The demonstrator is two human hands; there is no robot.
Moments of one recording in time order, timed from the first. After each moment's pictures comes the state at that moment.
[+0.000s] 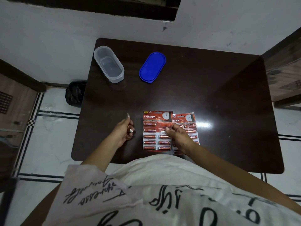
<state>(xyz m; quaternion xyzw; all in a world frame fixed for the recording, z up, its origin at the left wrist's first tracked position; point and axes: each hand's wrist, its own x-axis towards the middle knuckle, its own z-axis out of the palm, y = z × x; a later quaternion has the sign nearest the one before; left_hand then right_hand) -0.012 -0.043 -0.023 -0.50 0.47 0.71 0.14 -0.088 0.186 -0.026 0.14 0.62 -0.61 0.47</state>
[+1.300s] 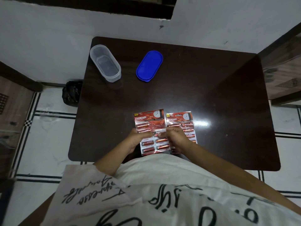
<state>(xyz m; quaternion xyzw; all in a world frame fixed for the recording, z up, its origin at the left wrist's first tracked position) -0.008 0.010 -0.038 -0.37 0.54 0.73 0.21 -0.088 0.182 -0.018 0.17 0.66 -0.54 0.49</state>
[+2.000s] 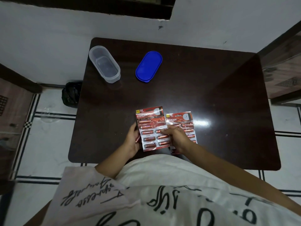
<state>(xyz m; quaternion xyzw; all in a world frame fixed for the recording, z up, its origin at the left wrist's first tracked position) -0.005 0.016 -0.031 -0.48 0.35 0.79 0.14 -0.090 0.182 -0.027 0.21 0.61 -0.60 0.47</state>
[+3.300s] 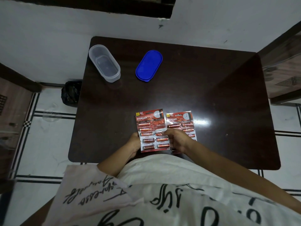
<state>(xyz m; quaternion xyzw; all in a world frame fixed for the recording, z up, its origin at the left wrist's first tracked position) -0.002 0.022 -0.049 -0.45 0.54 0.69 0.20 -0.092 0.187 -0.023 0.23 0.61 -0.55 0.53</state>
